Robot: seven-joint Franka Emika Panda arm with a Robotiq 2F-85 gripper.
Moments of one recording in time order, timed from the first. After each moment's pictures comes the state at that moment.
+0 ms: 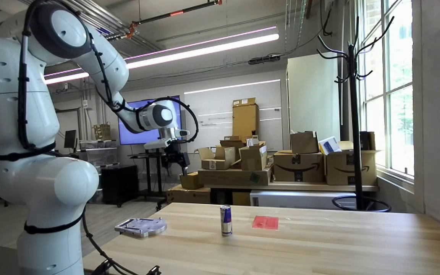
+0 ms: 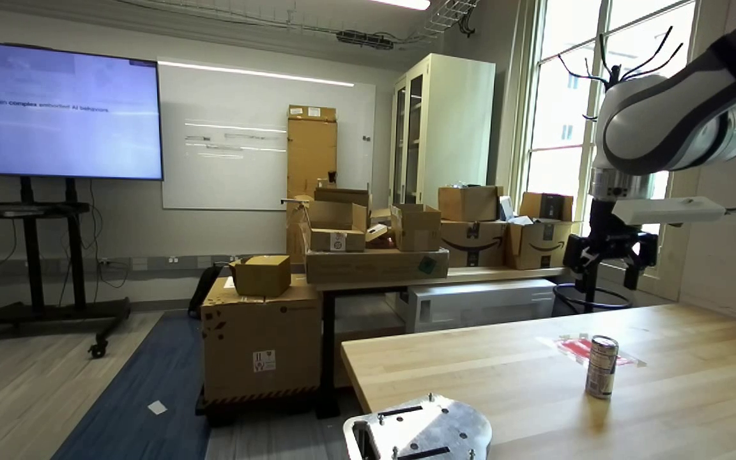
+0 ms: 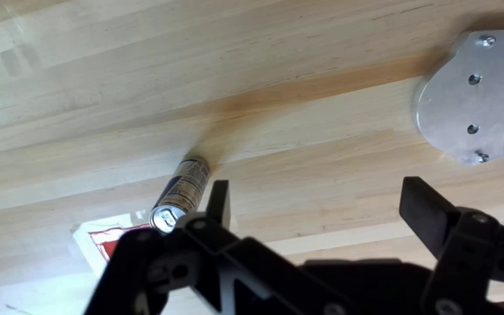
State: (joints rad) arm -0.04 -0.21 -0.04 -2.40 -0.15 2.28 0.19
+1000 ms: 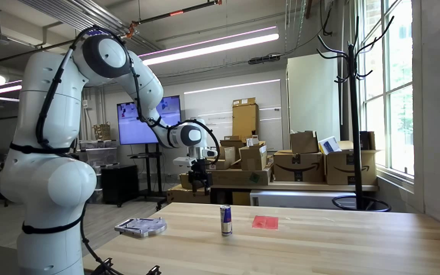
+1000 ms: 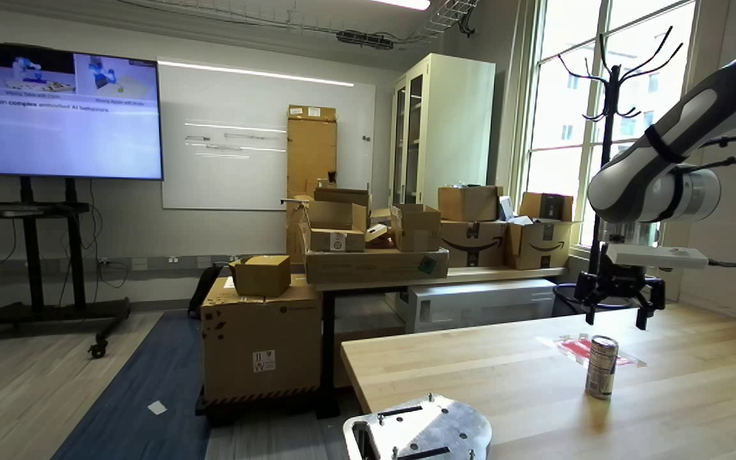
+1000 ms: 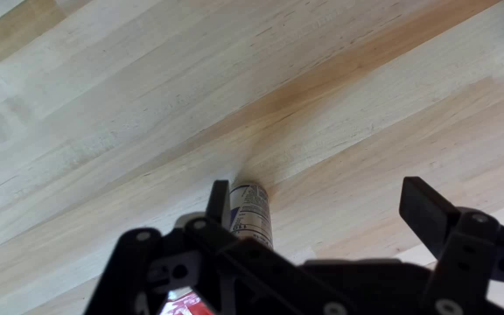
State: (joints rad) arm -0.12 0.15 -0.16 -2.21 0.00 2.34 0.17
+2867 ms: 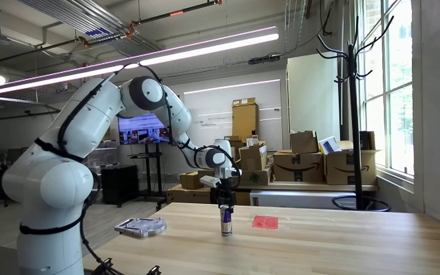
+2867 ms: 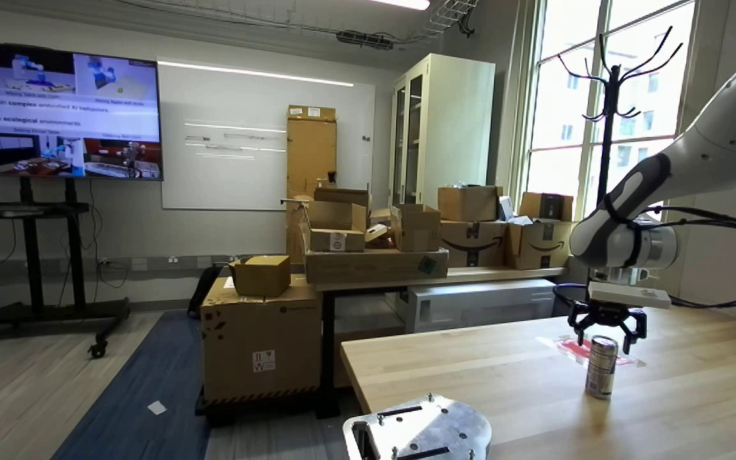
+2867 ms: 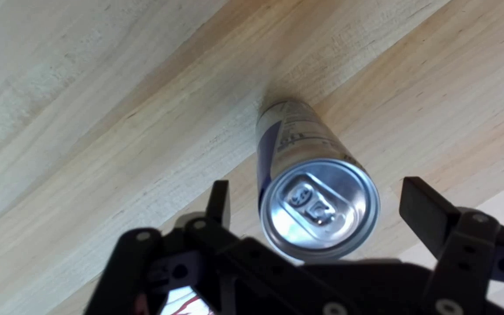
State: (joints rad) arm -0.21 0.59 -0.18 -1.84 0.12 2.43 0.17
